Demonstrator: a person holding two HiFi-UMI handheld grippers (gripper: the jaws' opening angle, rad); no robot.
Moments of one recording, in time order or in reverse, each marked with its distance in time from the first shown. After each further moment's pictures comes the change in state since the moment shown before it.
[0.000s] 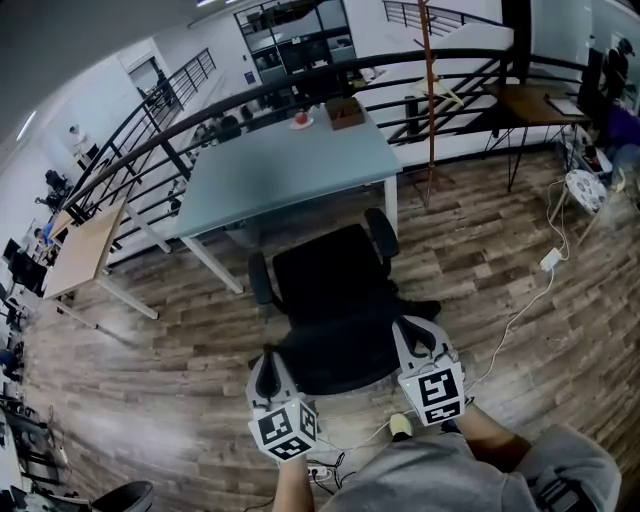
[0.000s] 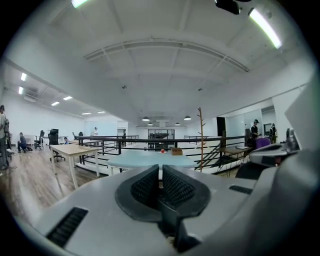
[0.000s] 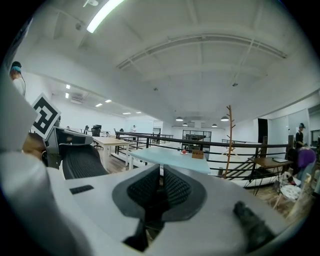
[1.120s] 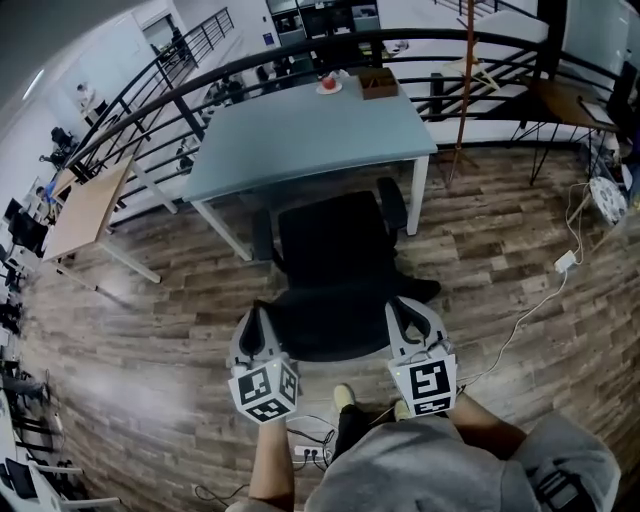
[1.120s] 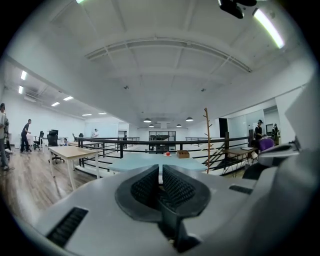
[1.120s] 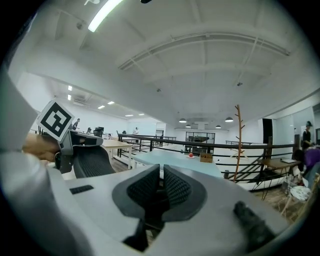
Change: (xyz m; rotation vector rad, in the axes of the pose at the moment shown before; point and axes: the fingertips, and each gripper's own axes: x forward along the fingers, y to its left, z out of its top) left arm 0.103 0.094 0.021 0.001 -0.023 0.009; right arm 0.107 0.055 0.030 -0.004 -0.023 0.036
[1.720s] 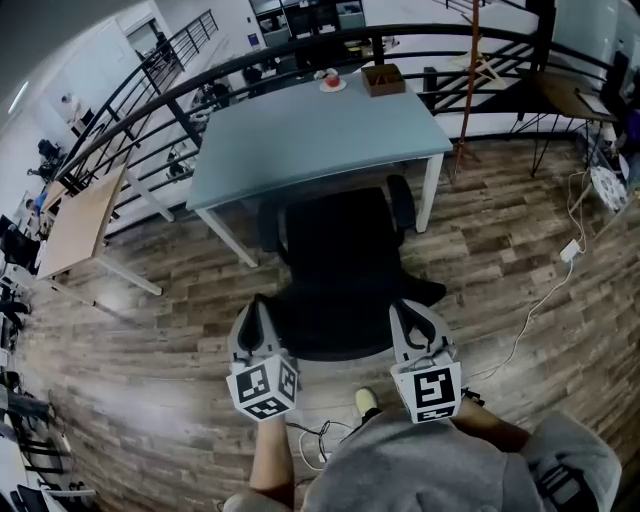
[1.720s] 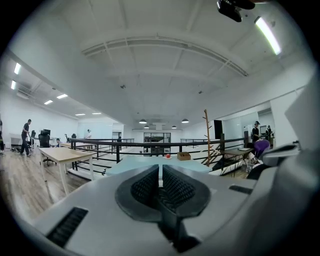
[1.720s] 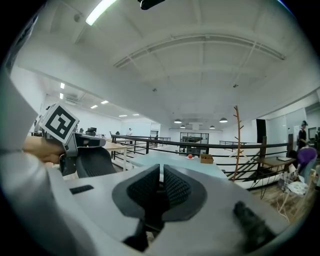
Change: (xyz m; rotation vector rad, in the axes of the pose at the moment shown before) left arm 0.069 0.104 0.014 0.009 -0.029 -0.080; right arm 0.079 0.076 0.026 0.022 -0.014 -0.082
